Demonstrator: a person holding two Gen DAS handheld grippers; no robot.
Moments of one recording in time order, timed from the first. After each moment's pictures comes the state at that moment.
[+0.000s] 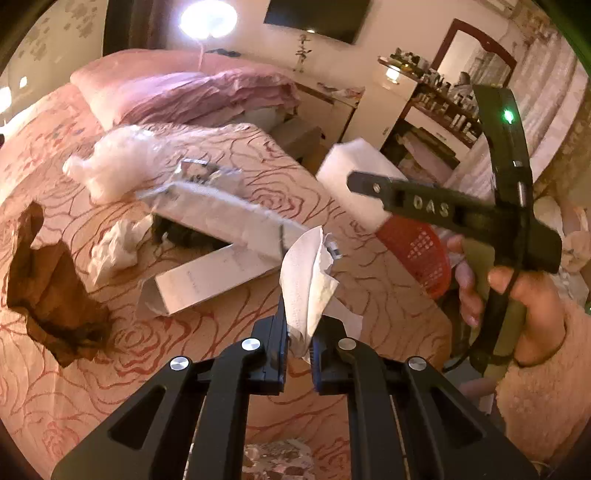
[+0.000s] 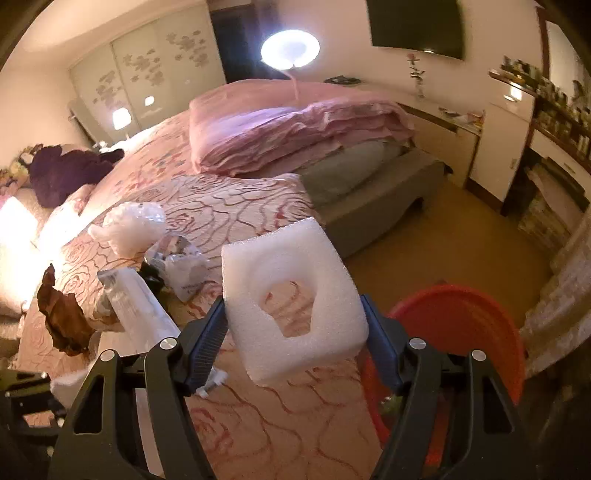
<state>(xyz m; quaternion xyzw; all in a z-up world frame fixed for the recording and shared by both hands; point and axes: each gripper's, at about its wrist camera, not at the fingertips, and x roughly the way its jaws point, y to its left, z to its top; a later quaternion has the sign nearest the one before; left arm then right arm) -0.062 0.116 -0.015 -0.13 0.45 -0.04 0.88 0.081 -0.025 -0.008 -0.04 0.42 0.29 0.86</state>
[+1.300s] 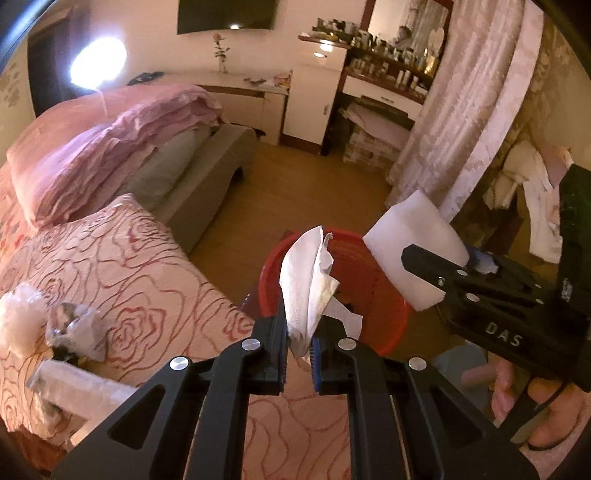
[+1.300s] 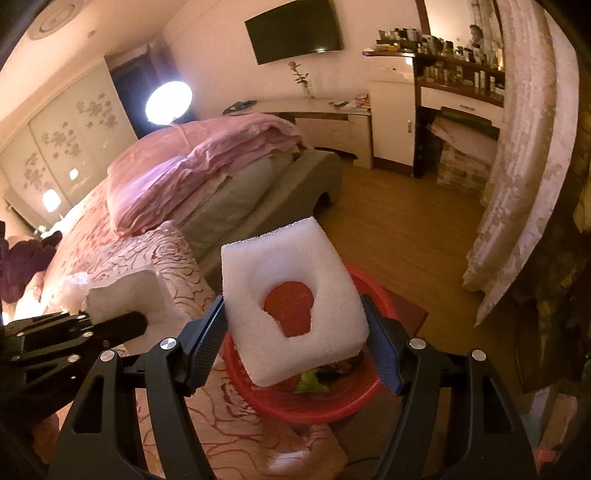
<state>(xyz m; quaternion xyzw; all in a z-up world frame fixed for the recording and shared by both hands) 0.061 -0.015 0.010 -0.02 0.46 -0.13 0.88 0.078 -0.183 0.005 0.07 0.41 0.13 0.90</state>
